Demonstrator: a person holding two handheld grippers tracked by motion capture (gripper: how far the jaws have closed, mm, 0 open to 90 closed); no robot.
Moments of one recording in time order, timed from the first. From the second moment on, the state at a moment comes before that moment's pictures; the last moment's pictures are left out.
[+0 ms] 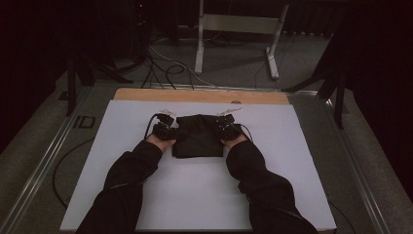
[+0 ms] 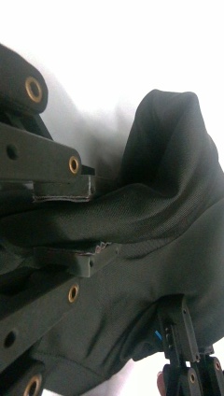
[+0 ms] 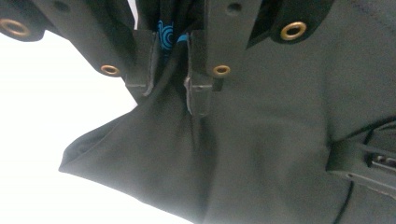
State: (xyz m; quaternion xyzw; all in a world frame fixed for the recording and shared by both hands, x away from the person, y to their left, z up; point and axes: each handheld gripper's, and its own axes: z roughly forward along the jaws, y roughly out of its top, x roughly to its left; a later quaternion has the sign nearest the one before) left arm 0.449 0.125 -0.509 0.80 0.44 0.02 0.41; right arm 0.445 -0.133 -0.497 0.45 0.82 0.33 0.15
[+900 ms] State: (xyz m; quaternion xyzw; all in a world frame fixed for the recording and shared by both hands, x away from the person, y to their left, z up) left arm 0.455 0.117 -0.516 0.81 0.44 0.05 0.38; right arm 0.451 -0.131 -0.508 0.45 0.82 0.31 0.16
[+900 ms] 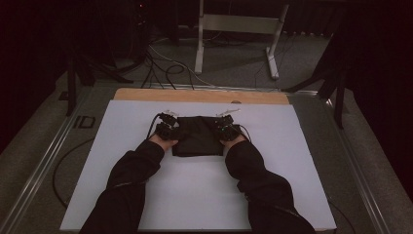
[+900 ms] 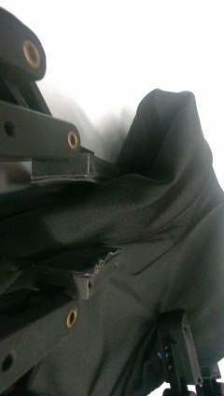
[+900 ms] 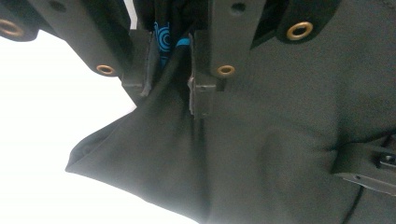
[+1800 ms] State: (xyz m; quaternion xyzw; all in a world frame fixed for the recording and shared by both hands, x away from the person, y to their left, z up) left arm 0.447 0.122 -0.498 0.81 0.42 0.04 0.41; right arm 0.450 -0.128 -0.493 0.44 0.82 0.33 0.14
